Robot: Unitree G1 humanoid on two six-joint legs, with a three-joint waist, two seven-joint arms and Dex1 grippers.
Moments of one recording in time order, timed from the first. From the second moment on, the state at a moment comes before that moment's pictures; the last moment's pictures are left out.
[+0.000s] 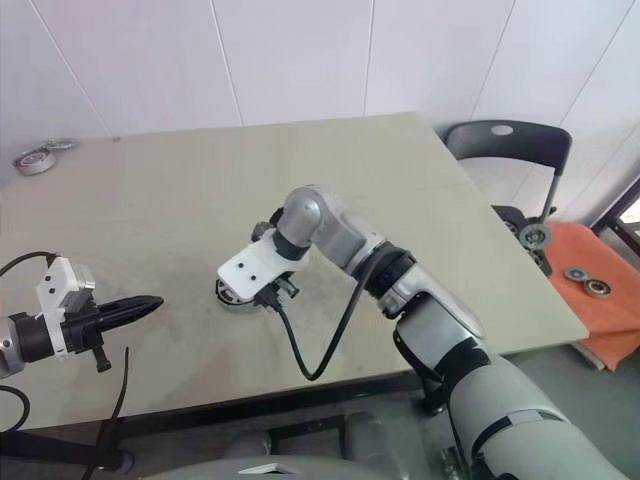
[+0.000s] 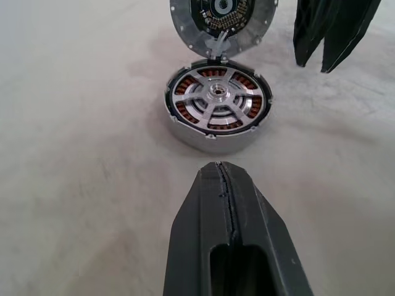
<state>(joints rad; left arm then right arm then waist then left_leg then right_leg) 0.29 0.87 0.45 -0.34 -0.57 0.47 -1.02 -1.07 -0.17 0.65 0.48 -0.24 -0.15 1.49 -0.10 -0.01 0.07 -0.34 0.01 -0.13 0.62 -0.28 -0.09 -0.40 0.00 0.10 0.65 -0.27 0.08</state>
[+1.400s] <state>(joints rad) 0.31 0.84 0.46 -0.36 -0.57 0.47 -0.99 -1.16 -0.01 0.72 0.80 -0.31 -0.30 1.43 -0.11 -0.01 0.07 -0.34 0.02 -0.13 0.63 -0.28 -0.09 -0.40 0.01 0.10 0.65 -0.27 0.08</state>
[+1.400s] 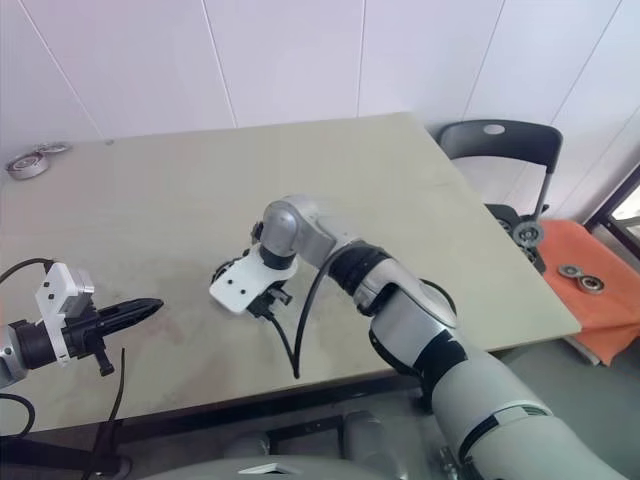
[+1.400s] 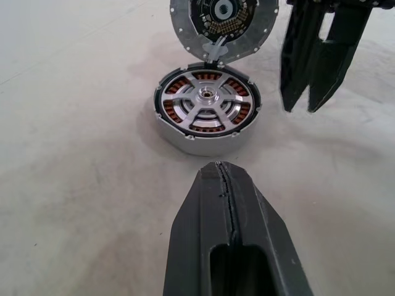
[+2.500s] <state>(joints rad) 0.32 0.81 0.46 -0.40 -0.57 0.48 -0.95 -1.14 0.14 0.72 0.93 -0.38 -0.12 1.17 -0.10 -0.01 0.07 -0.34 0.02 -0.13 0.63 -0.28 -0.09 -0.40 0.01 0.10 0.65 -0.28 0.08</state>
